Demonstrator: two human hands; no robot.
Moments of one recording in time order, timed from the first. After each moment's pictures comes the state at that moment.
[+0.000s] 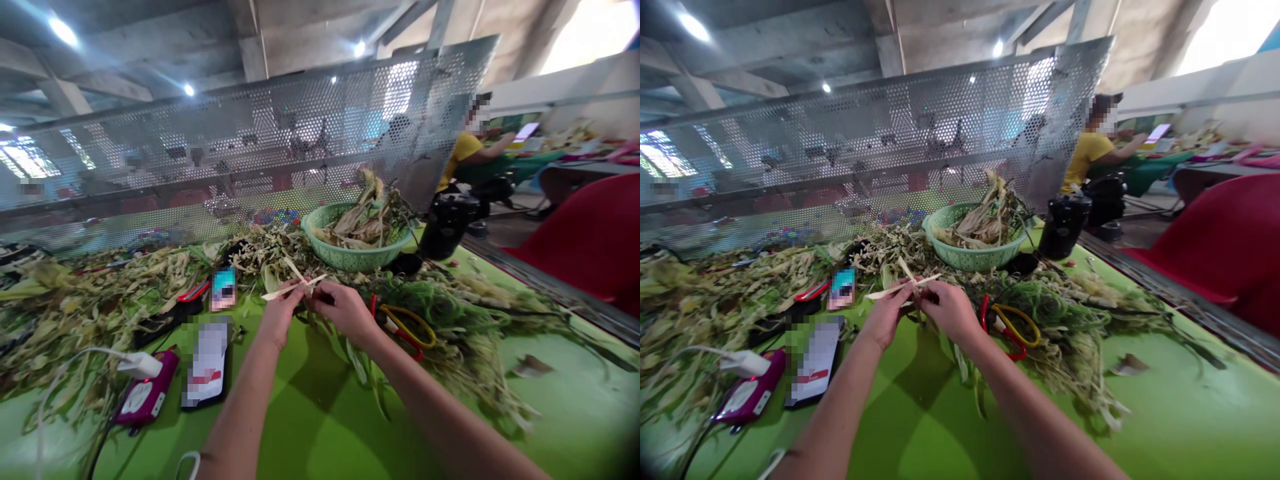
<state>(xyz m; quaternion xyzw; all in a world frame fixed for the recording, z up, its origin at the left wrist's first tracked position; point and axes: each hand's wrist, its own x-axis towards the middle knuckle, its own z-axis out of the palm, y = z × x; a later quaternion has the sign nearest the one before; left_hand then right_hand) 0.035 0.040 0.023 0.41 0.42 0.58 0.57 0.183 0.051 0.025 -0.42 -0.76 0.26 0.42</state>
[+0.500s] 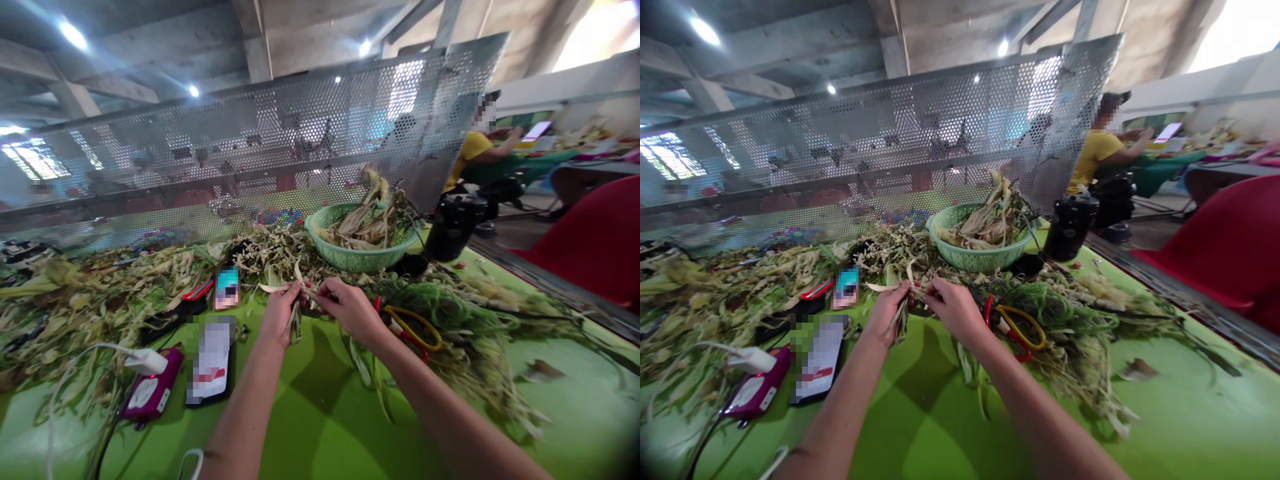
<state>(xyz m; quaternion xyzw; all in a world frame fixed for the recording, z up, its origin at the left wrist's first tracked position) 0.037 0.044 0.024 0.33 0.37 0.61 0.62 0.187 0.050 0.030 -0.42 -0.75 0.29 0.41</state>
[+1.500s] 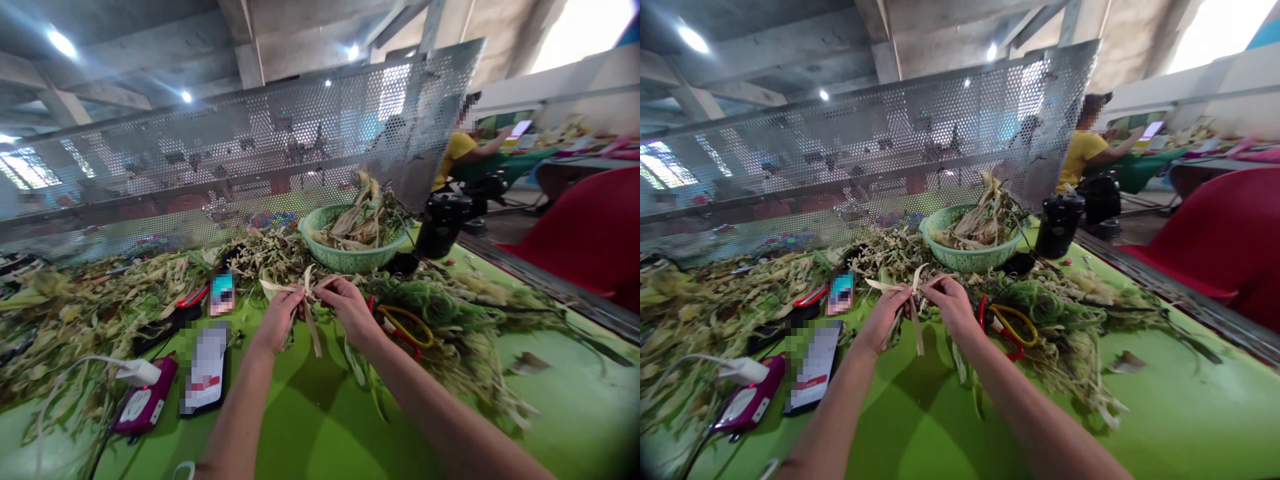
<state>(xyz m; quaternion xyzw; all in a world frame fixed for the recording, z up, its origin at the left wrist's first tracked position) 0.038 0.035 0.031 0.43 0.38 0.55 0.61 0.178 0.051 0.028 -0.35 -0.50 0.54 0.57</state>
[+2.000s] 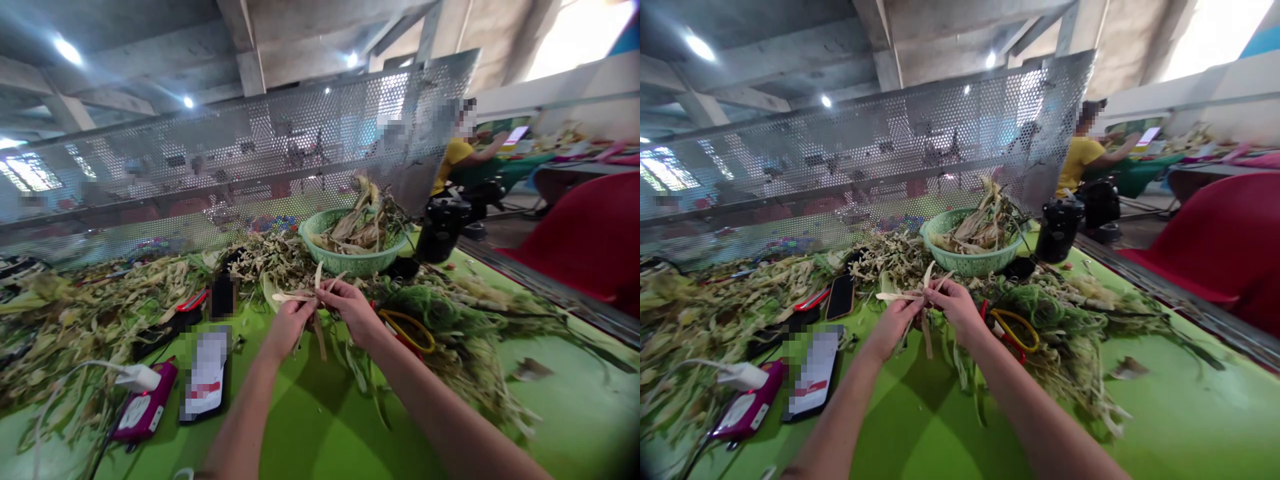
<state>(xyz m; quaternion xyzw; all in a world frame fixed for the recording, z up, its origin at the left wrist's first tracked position) 0.043 0.036 0.028 0.57 0.38 0.48 0.54 0.185 0.055 0.032 -0.35 -0.47 0.61 0.54</state>
